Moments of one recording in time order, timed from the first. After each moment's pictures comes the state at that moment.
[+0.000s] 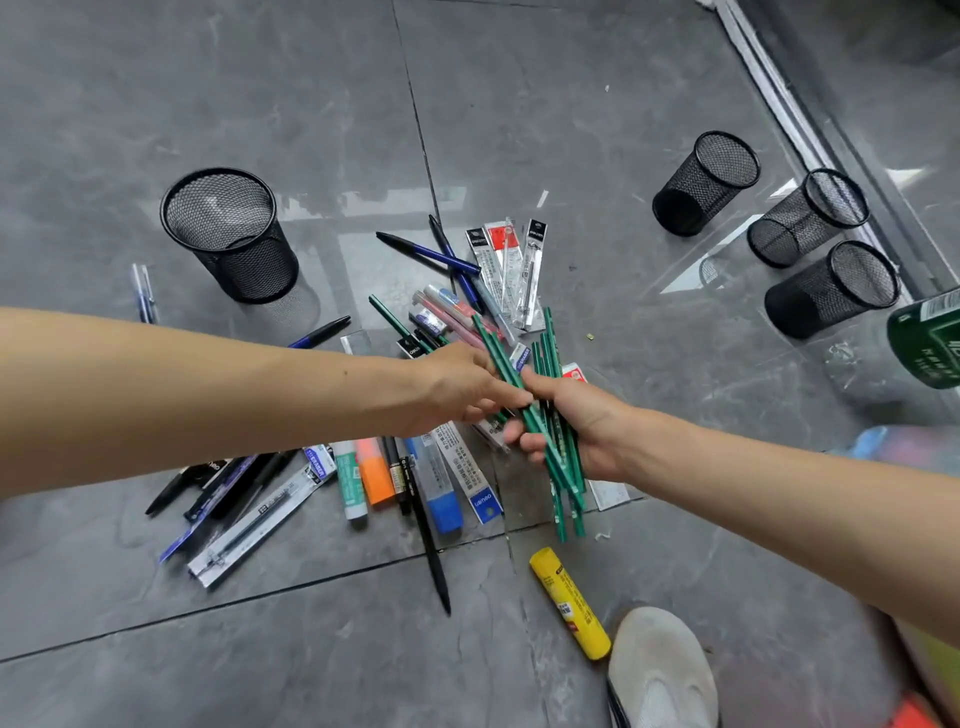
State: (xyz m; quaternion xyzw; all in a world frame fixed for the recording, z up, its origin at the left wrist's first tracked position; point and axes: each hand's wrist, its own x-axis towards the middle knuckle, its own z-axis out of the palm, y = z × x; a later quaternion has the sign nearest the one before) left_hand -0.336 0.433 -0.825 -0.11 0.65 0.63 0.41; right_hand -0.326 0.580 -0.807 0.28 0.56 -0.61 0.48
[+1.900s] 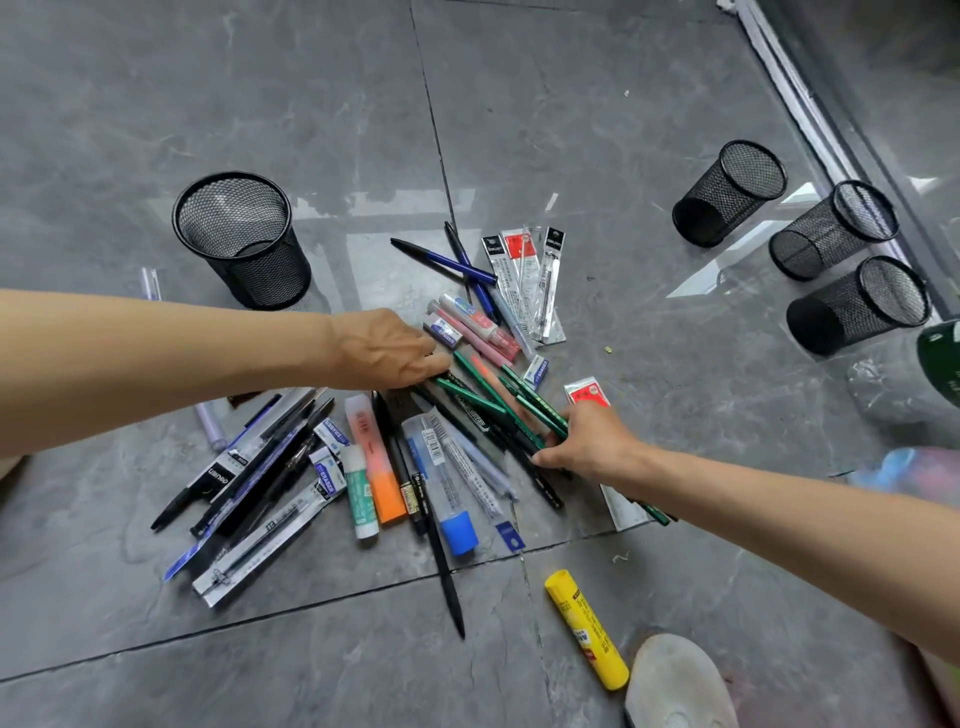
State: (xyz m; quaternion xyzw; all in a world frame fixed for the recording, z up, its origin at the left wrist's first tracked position) left_hand -0.397 0.335 -0.877 0.51 0.83 -0.17 0.14; right_hand -0.335 0.597 -0.854 0.04 0.91 -0.19 0.36
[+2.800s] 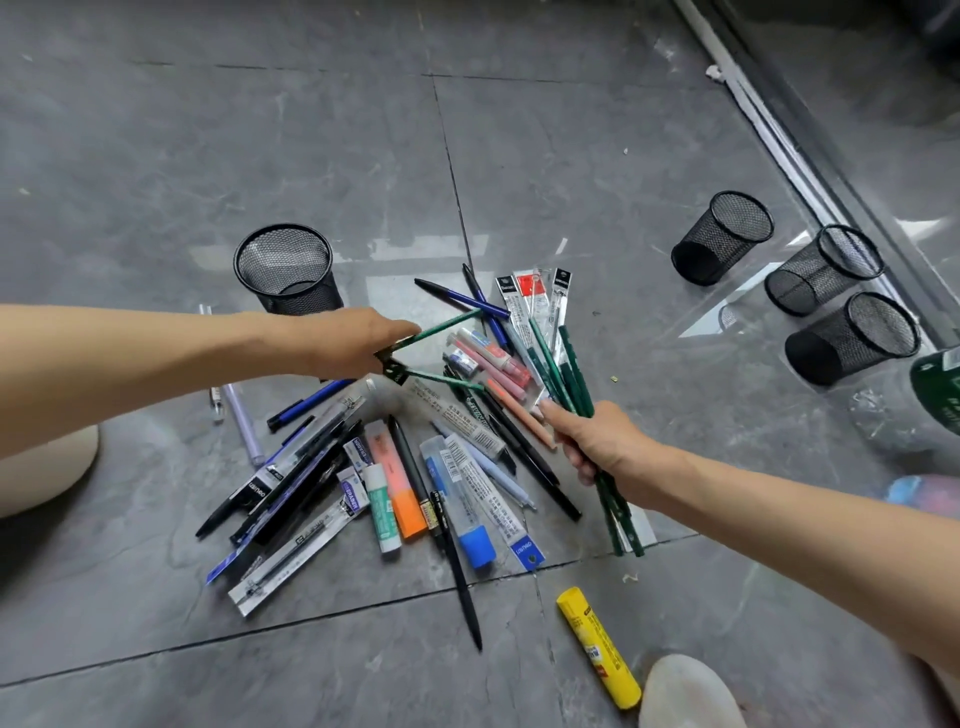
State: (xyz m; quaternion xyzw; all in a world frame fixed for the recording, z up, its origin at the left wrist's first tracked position) left_hand -0.388 0.295 -0.818 0.22 0.94 0.08 0.26; right_hand -0.333 0.582 -0.813 0.17 0.78 -0.50 0.33
